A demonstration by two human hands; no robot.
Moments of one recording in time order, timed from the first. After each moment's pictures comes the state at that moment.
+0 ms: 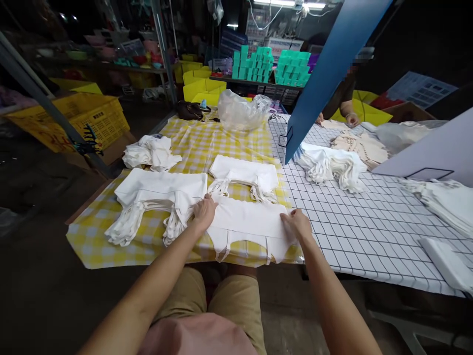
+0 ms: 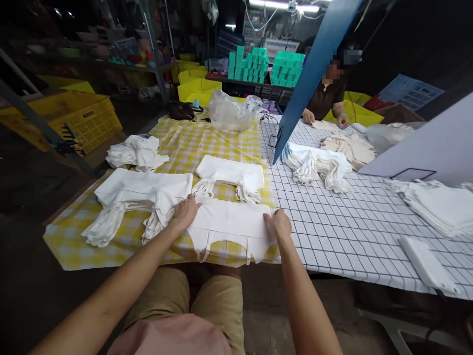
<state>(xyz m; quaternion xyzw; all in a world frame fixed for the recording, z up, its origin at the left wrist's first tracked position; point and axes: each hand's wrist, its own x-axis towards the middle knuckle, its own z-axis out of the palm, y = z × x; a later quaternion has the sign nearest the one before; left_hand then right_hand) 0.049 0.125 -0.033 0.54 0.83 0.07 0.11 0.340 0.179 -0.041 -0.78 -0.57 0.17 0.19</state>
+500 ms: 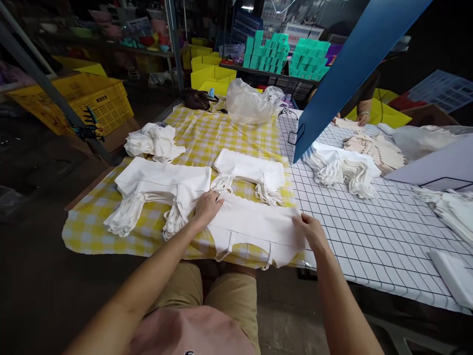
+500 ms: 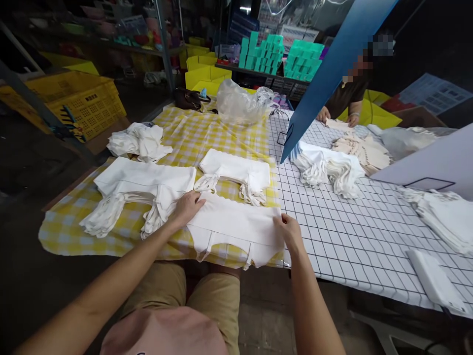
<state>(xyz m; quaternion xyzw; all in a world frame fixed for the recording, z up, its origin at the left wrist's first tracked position) 0.041 0.114 -0.029 0.61 0.76 0.20 0.12 0.350 0.157 -0.015 -0.69 -0.59 0.34 0.24</state>
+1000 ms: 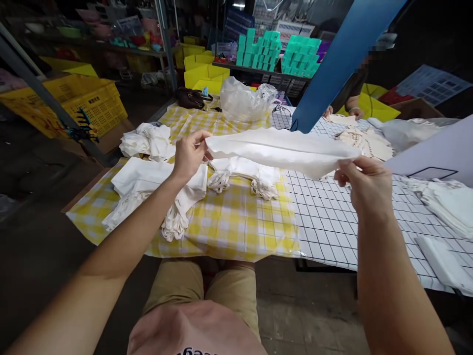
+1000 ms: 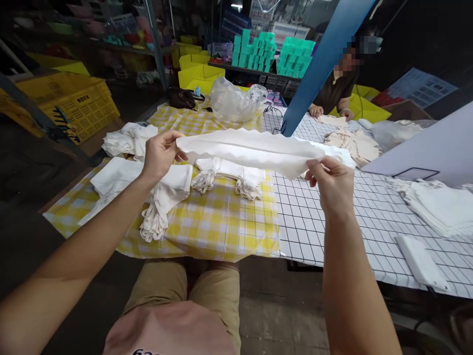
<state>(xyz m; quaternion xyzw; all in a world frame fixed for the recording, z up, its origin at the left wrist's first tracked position) -0.003 0.149 0.091 0.60 0.57 0.55 0.13 0.350 0.186 0.120 -0.49 -0.63 0.28 0.54</state>
